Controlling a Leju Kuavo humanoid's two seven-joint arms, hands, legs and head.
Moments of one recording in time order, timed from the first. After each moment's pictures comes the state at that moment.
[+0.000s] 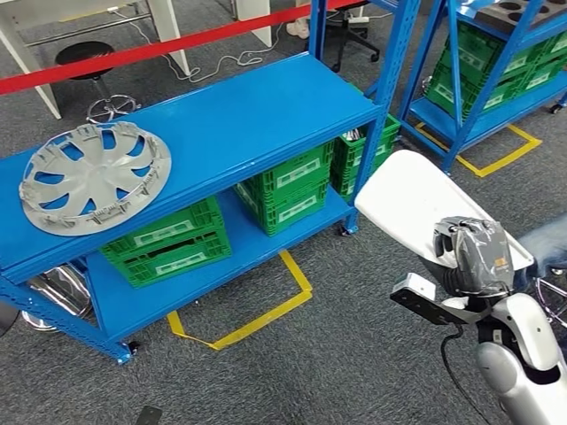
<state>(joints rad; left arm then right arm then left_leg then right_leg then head) -0.08 -0.12 1.16 -0.22 -1.34 0.30 -0.37 -0.14 -0.42 0.19 -1.72 0.89 -0.28 -0.02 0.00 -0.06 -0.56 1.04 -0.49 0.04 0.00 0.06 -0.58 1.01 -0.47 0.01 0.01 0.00</state>
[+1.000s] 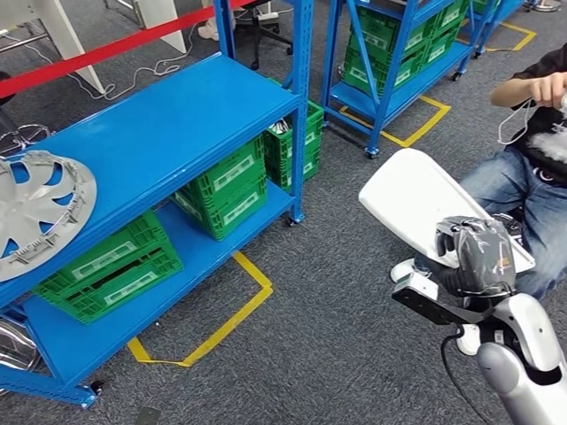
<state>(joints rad) -0.08 -0.12 1.16 -0.22 -1.34 0.30 -0.37 -0.14 -0.43 0.19 -1.73 0.88 -0.28 -0.02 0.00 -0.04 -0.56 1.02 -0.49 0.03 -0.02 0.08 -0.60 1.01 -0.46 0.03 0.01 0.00</state>
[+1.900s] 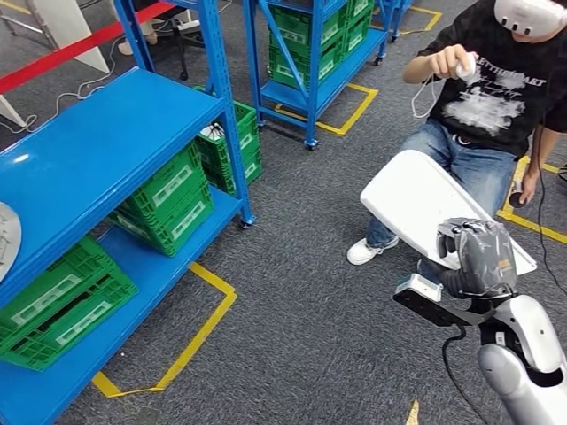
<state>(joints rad) -0.08 -0.13 1.16 -0.22 -1.34 0.30 -0.37 -0.13 -0.43 0.18 -1.73 0.88 -0.28 -0.02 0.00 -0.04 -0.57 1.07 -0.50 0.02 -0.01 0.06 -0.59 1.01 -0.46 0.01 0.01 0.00</state>
